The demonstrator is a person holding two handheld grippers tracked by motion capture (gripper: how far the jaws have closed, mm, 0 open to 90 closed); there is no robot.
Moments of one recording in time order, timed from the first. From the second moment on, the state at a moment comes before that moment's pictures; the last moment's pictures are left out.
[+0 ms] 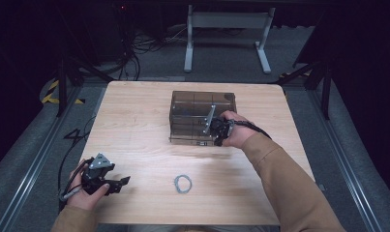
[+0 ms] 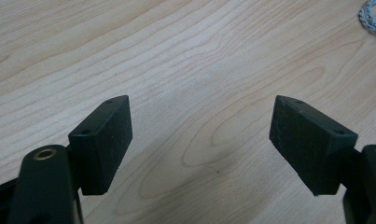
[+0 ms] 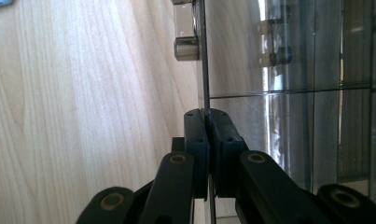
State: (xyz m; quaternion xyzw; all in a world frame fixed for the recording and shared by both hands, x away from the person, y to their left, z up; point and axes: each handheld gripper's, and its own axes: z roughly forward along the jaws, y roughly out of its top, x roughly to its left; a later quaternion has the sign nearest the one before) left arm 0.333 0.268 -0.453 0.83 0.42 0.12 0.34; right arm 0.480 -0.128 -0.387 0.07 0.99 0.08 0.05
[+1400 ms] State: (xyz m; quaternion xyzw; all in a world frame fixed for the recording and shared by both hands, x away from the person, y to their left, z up) left arm 0.337 0.263 -0.453 0.84 0.41 0.12 0.34; right arm 0.458 -0.128 -0.391 0.05 1.00 0.07 0.04
